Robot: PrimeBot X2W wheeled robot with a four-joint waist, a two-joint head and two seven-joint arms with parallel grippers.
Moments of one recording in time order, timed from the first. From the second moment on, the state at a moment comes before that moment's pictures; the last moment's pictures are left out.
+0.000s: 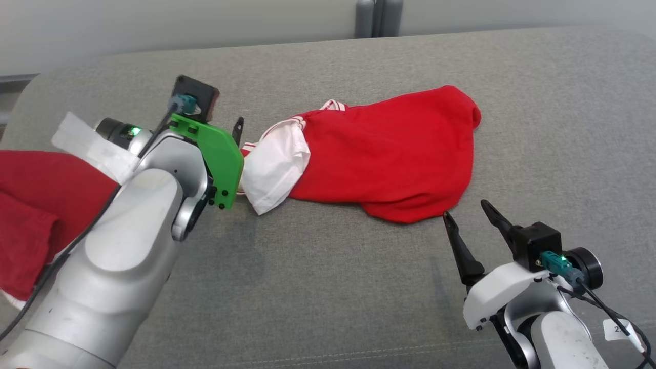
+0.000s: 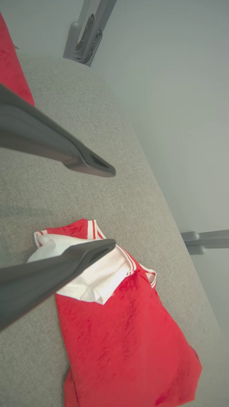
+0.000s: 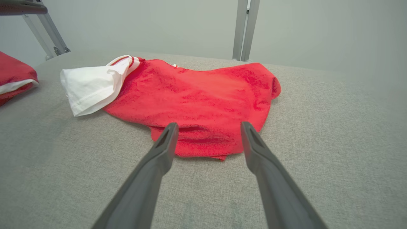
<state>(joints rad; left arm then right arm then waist) -0.84 0.30 -0.70 0.56 -0.49 0.05 0.31 -0.11 -0.05 0.12 0.06 0.04 0.13 0.04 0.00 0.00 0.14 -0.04</state>
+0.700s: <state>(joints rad) -0.80 0.23 -0.77 0.73 -0.47 0.08 0.34 -0.11 -0.05 0.14 0.11 0.09 0.13 -0.01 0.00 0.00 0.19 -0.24</state>
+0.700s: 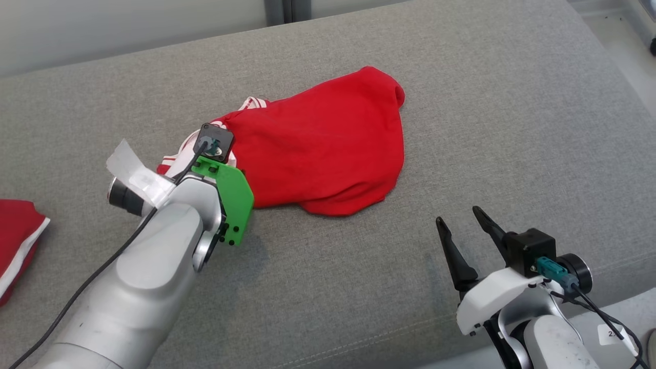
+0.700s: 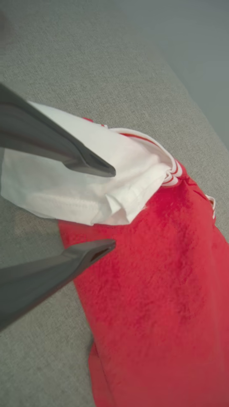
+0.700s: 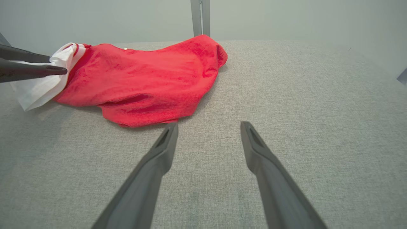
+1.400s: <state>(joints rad) -0.86 0.24 -0.73 0.81 -0.48 0.12 0.18 -0.11 -0.05 0.15 0.12 0.09 0.13 -0.01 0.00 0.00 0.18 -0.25</state>
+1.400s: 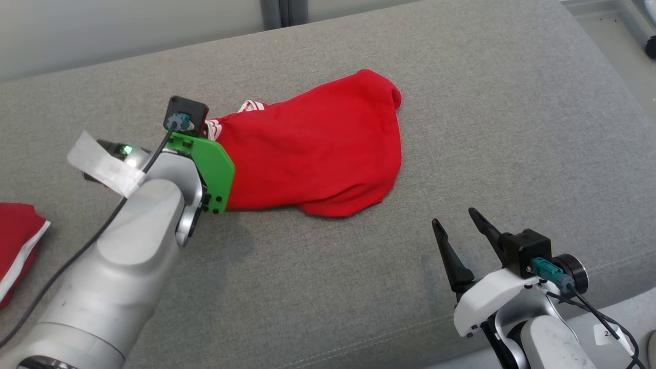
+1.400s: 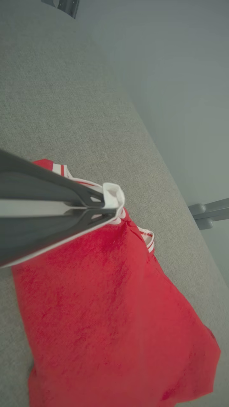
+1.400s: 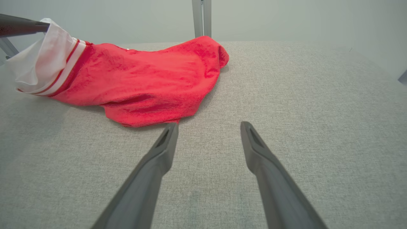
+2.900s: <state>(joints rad) -0.54 0.44 -0.94 0.46 -0.39 0.24 0.18 -0.10 -0.05 0.12 0.11 0.09 0.13 0.01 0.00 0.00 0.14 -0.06</state>
